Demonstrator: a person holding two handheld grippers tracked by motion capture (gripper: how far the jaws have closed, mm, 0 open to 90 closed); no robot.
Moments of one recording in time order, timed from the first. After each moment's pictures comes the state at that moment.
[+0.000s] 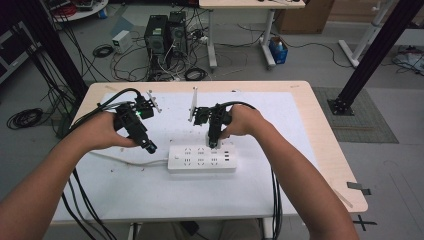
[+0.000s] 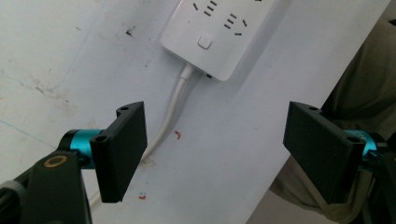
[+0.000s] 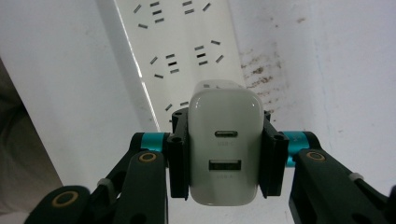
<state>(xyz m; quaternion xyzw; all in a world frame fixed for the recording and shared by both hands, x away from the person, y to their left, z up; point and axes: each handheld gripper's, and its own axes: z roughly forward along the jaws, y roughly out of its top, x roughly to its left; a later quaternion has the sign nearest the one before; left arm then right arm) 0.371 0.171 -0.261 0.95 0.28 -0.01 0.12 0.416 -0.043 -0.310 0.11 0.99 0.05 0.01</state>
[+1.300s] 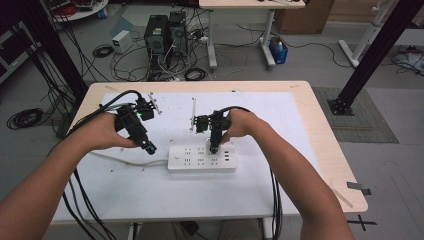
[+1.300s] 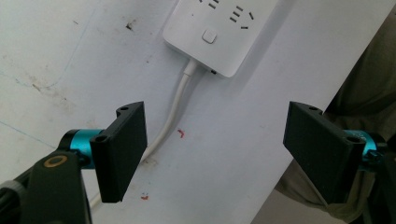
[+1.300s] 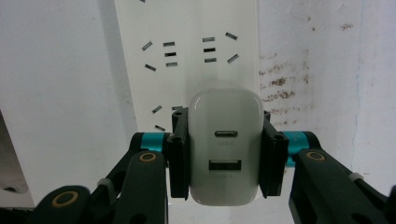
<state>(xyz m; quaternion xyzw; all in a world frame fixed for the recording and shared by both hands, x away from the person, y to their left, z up) 0.376 0.172 -0.271 0.95 0.28 -0.01 0.11 0.431 -0.042 -0.349 0.04 1.00 0.04 -0.02</state>
